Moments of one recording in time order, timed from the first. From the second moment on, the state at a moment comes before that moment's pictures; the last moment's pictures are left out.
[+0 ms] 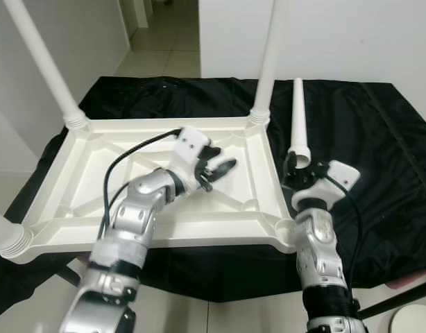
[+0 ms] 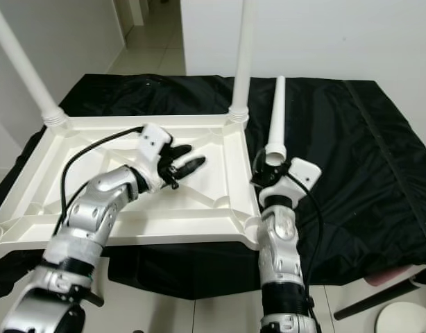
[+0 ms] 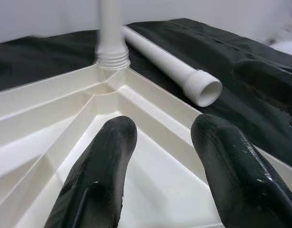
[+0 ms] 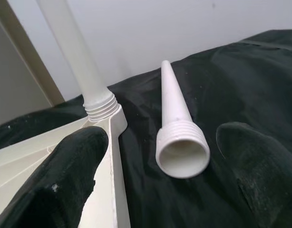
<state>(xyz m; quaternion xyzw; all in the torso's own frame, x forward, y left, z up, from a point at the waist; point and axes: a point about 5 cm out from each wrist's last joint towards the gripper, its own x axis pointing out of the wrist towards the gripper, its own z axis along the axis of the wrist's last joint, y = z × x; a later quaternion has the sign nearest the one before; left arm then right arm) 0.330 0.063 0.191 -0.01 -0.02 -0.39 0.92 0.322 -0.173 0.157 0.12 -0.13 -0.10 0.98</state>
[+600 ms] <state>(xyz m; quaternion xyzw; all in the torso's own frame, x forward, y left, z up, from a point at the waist) 0.308 0.048 0.230 -0.06 -0.03 -0.37 0.93 0.358 -0.205 0.214 0.04 -0.17 -0.14 0.98</state>
